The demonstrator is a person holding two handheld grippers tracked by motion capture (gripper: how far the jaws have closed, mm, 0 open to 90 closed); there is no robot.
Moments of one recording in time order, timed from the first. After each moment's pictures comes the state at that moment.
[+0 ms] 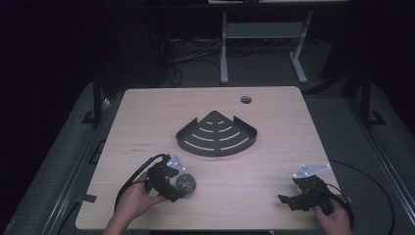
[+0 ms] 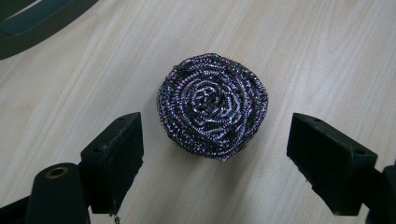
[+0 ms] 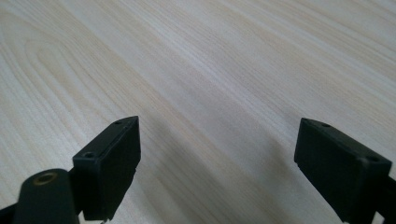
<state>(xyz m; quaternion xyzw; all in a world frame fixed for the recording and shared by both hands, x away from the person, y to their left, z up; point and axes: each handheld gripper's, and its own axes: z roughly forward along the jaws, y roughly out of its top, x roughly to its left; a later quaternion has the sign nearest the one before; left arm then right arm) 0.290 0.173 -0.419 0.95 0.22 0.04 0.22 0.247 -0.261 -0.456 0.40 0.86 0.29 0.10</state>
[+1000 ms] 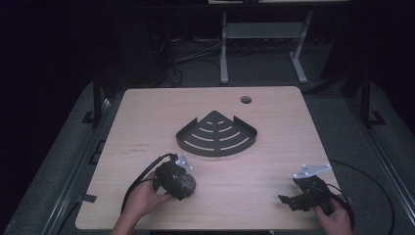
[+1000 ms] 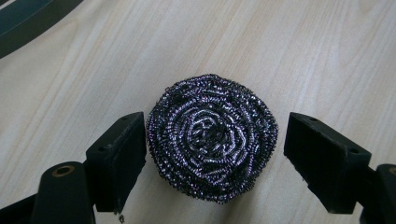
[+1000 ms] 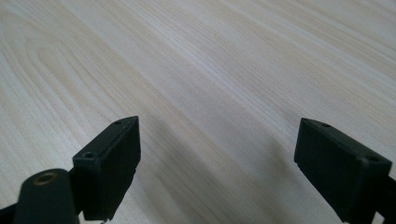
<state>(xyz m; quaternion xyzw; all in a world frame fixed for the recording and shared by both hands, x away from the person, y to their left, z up) 0.300 0.155 -0.432 0.95 0.22 0.03 0.21 0.247 -0.263 -0.456 0.40 0.86 0.29 0.10</state>
